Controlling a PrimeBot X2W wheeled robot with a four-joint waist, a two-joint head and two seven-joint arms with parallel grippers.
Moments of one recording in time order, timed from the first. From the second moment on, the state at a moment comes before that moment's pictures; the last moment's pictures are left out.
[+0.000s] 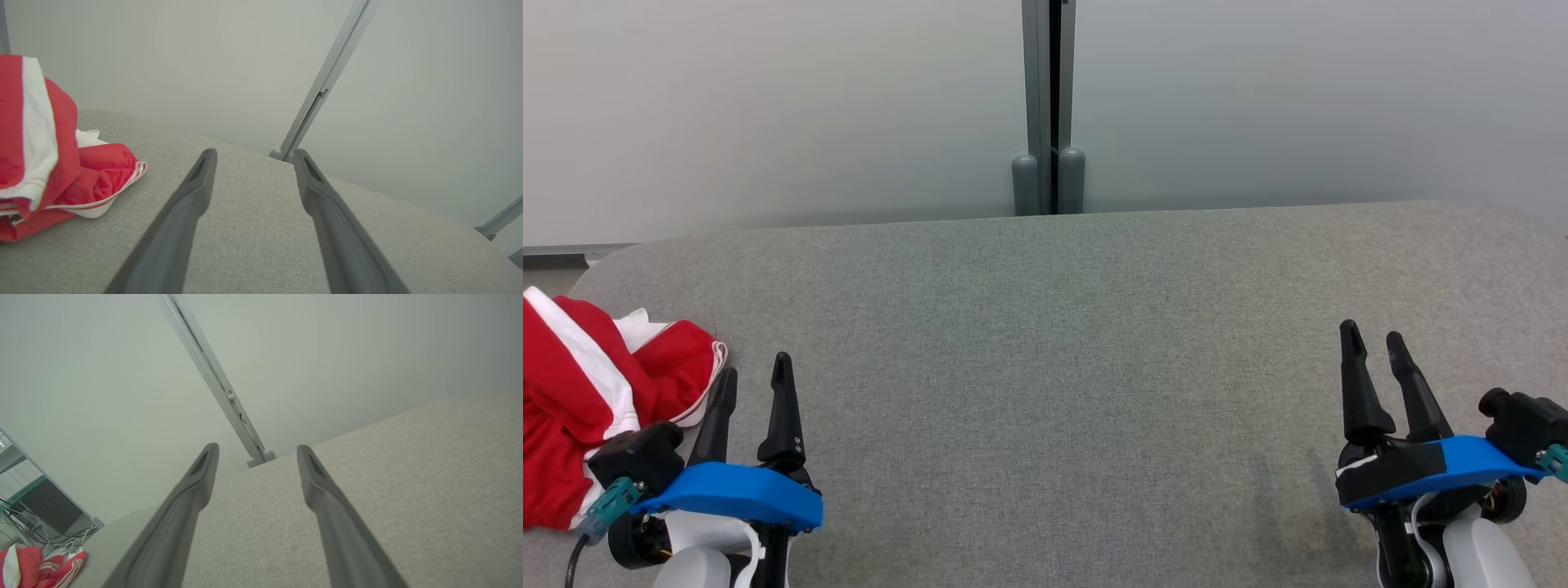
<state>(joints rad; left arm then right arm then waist) -0.17 0.14 -0.02 0.38 -0.54 -0.13 -0.15 -0.19 -0.04 -0.05 0.26 0.52 0.13 -0.15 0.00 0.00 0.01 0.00</state>
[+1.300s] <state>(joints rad) -0.17 0.12 -0.01 0.46 -0.16 -0.12 -0.23 -0.20 -0.05 -0.07 0.38 0.13 0.13 -0.23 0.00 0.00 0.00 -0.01</state>
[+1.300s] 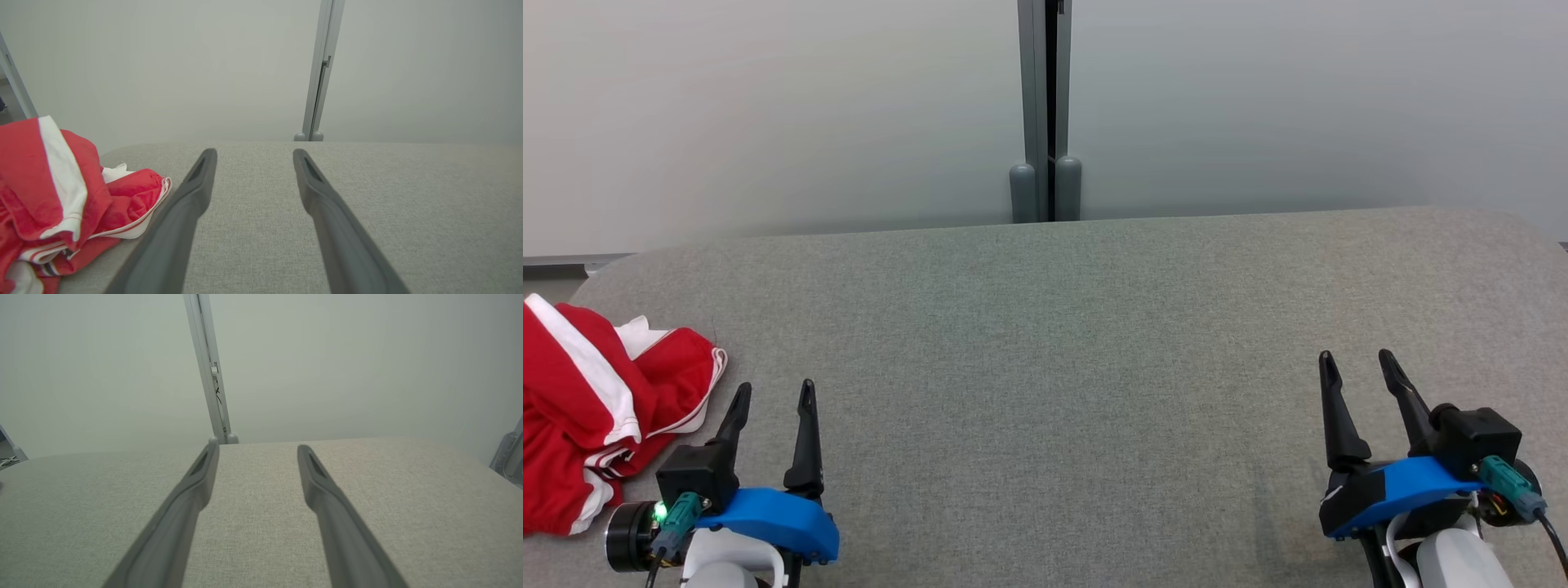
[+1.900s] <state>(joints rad) -0.17 0.11 0.02 0.45 -0.05 -0.12 -0.26 -0.20 -0.05 -0.08 0.35 0.03 0.13 -0.26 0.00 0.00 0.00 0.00</state>
